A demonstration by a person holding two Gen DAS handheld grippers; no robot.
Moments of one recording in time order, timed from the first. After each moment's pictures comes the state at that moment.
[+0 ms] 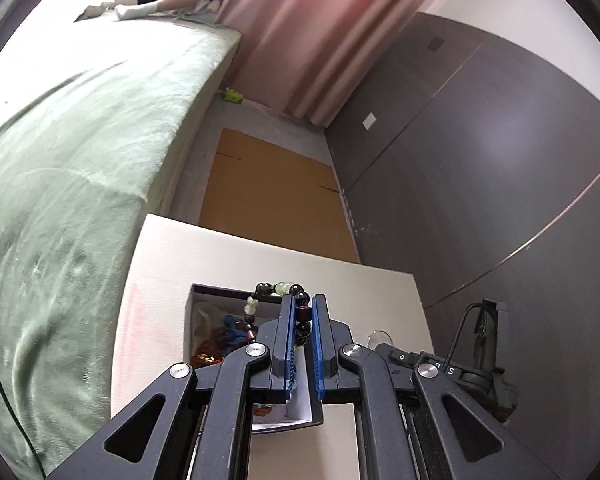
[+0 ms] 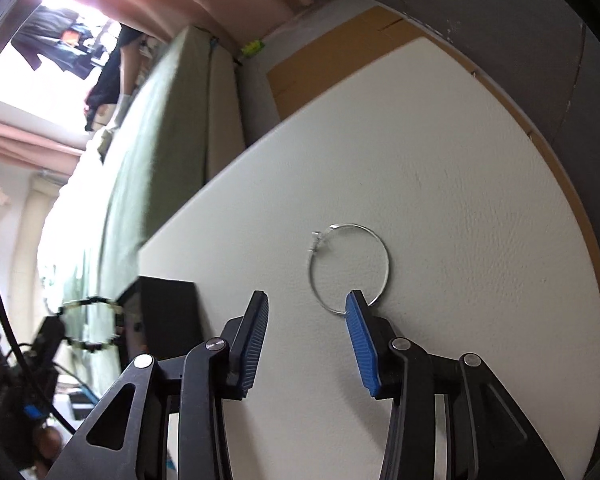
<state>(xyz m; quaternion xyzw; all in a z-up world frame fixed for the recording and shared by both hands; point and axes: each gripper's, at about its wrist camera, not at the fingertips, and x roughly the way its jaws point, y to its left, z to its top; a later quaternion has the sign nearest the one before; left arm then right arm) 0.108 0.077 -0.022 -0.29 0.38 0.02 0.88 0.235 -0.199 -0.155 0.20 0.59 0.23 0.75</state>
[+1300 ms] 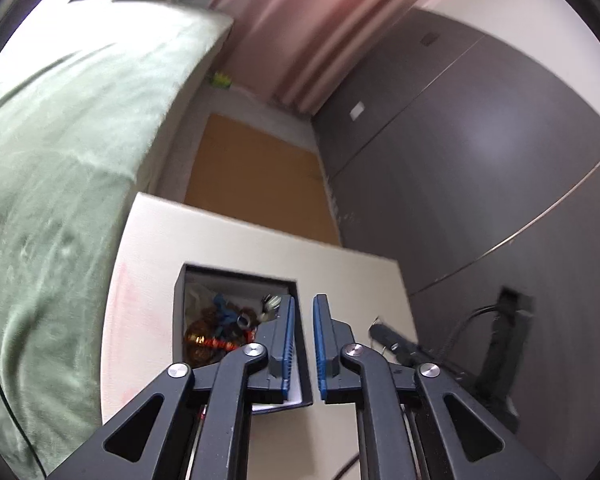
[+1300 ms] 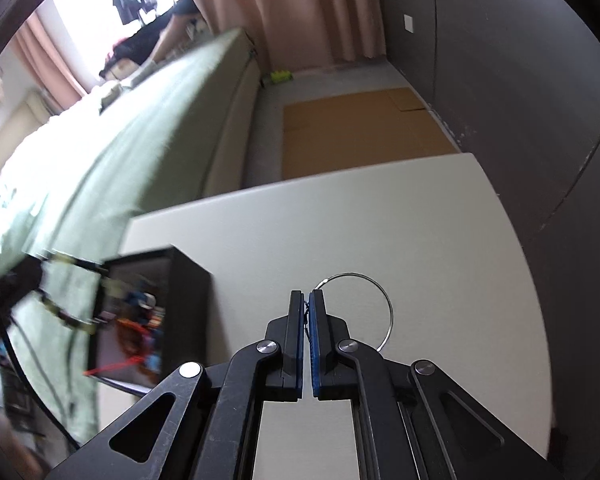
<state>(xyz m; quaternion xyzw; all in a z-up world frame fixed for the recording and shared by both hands) 0.104 0.072 -0.028 -0.31 0.41 -0.01 0.86 0.184 -0.160 -0.085 0.02 0.49 0.23 0.84</state>
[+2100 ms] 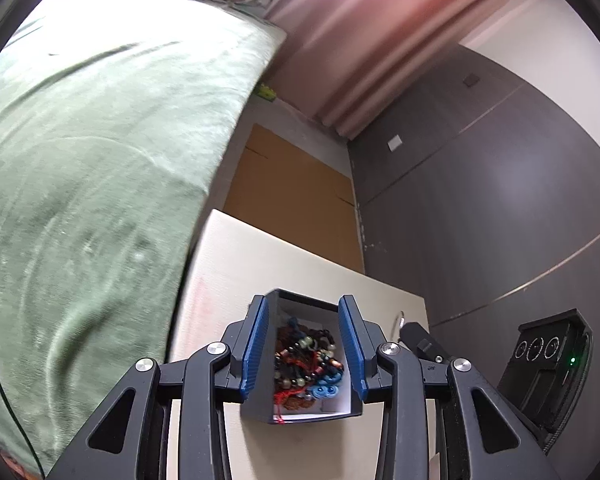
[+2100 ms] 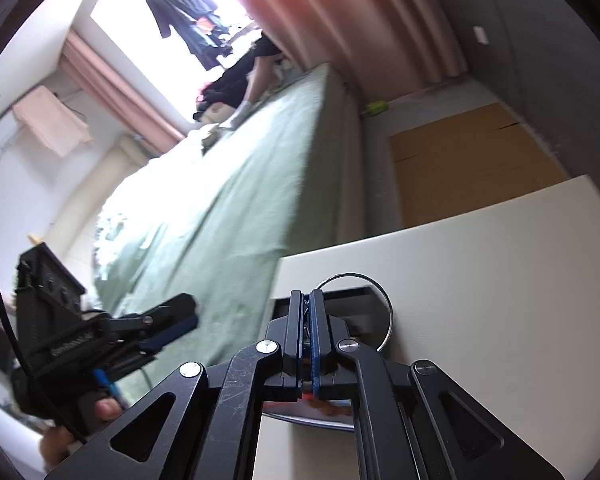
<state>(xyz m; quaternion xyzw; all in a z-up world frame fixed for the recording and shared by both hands) 0.070 0.137 -0.029 -0.36 0.38 0.05 0.85 0.158 -0.085 -0.056 0.15 0.43 0.39 0.80</state>
